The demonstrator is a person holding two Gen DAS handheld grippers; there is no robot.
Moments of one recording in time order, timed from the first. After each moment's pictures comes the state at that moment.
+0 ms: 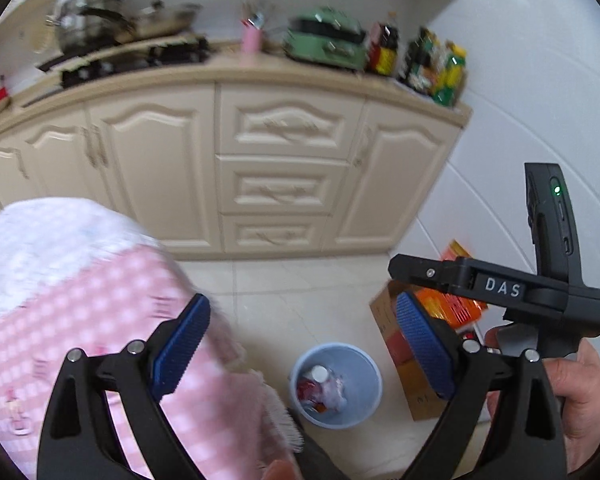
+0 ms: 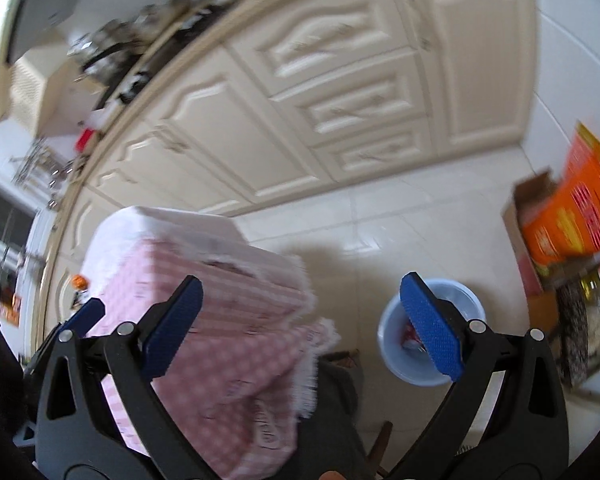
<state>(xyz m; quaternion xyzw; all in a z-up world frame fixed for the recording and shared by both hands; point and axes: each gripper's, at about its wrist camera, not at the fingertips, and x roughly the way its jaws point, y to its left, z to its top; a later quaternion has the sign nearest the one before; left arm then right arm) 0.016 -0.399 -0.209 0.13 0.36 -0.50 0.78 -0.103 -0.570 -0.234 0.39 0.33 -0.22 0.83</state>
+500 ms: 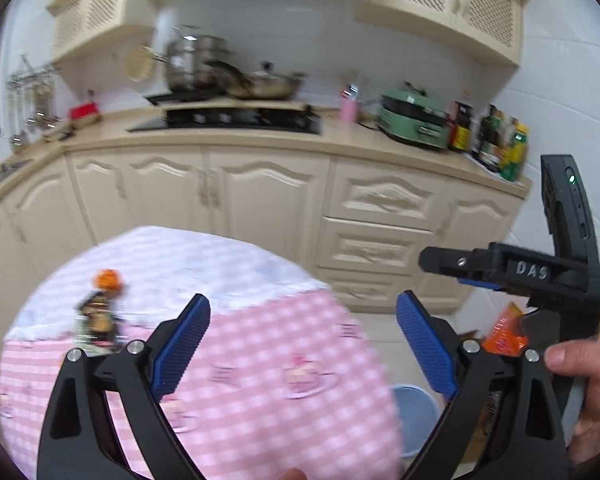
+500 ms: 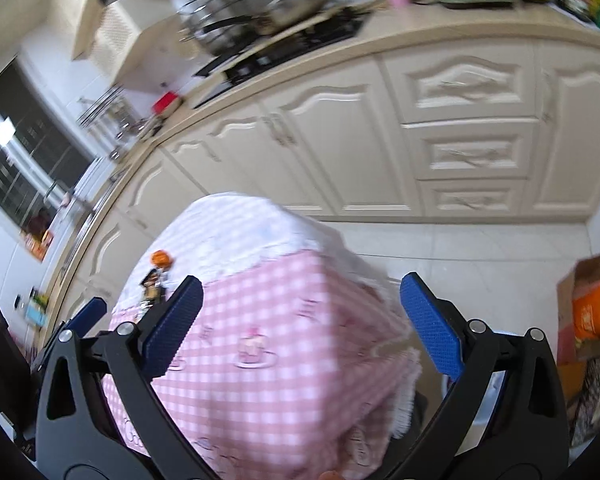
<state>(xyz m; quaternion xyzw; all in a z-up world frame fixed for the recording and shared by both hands) 0.077 -0.247 -0.139 0.08 0.28 -0.38 0.88 0.003 -0.472 -0.156 0.31 0.32 -0.10 0.89</state>
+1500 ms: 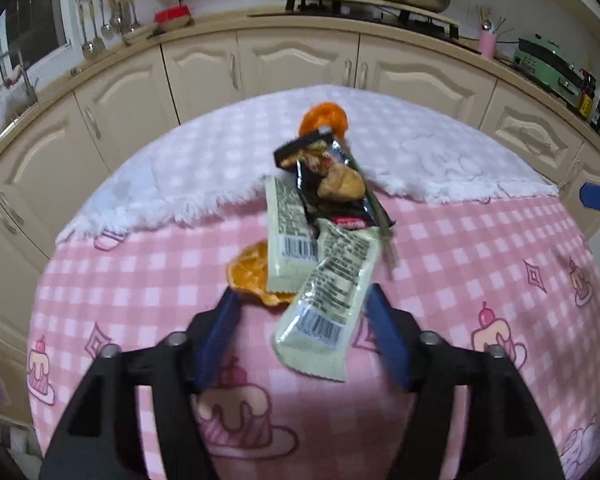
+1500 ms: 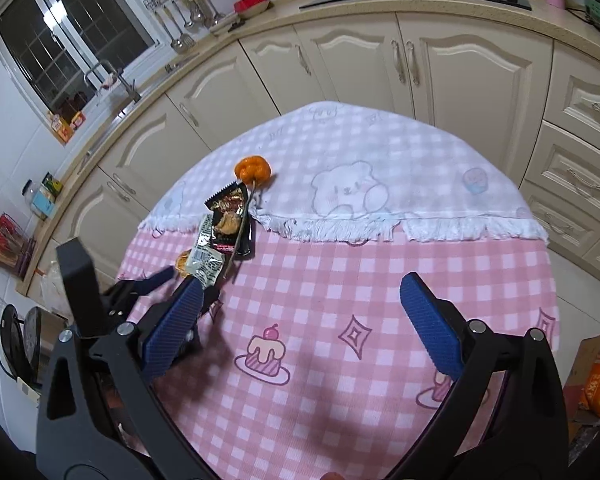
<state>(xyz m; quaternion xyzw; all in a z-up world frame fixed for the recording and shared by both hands) 0.234 -0.108 -0.274 0.11 0.42 -0.23 0.87 0.153 -0.316 -0.196 0.20 0.43 0.03 0.88</state>
